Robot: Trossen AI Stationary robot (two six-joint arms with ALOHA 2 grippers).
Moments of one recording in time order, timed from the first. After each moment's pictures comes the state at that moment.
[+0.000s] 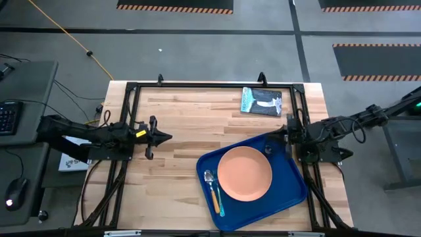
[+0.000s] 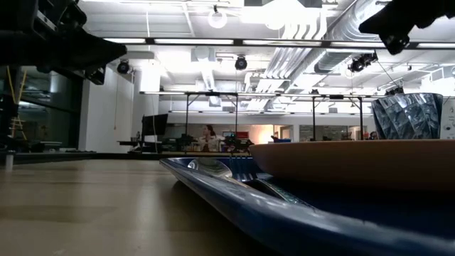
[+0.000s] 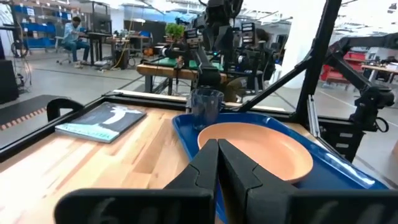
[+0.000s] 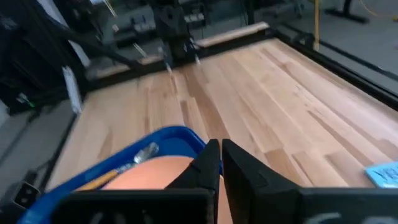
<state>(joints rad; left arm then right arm) -0.10 0.40 0.01 0.44 -0.14 -0.09 0.36 0.48 0.54 -0.41 0.46 0.38</state>
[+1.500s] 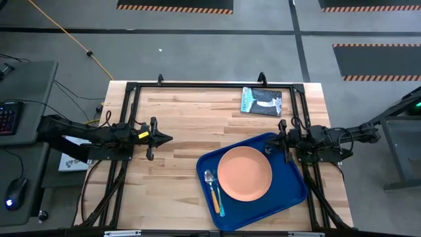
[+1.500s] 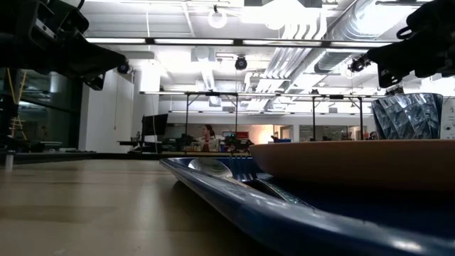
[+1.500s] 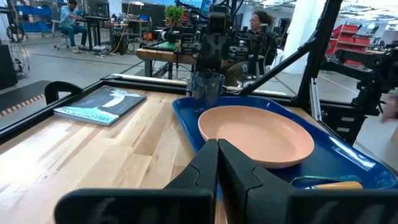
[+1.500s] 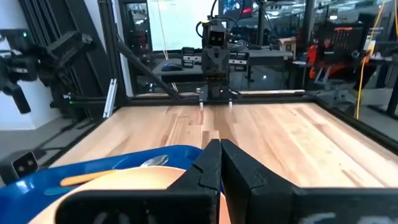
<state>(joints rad) -0.10 0.41 0.01 0.38 -0.14 -0.10 0.18 0.03 0.01 0.04 0.13 0.03</state>
